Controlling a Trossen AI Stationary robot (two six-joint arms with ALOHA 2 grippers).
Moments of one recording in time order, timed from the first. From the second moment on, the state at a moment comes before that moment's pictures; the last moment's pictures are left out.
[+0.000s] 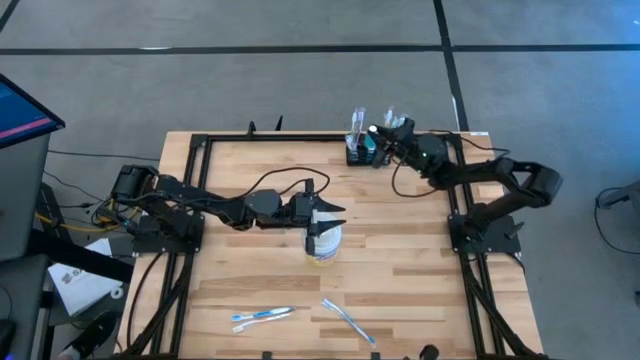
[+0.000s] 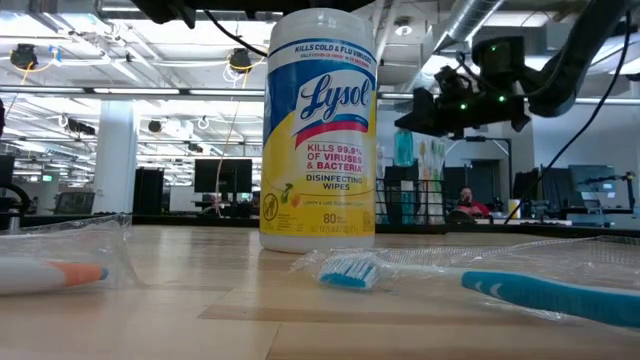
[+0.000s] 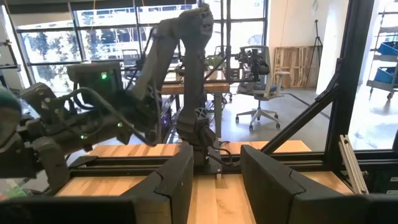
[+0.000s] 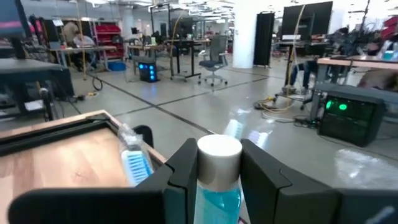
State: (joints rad) left arm -0.11 1.58 0.90 0.73 -0.16 0.05; right arm -0.65 1.43 0.45 1.00 0.06 0.02
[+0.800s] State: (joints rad) left arm -0.11 1.58 0.90 0.74 -0.16 0.05; right arm -0.71 1.61 0.45 1.21 0.05 0.08
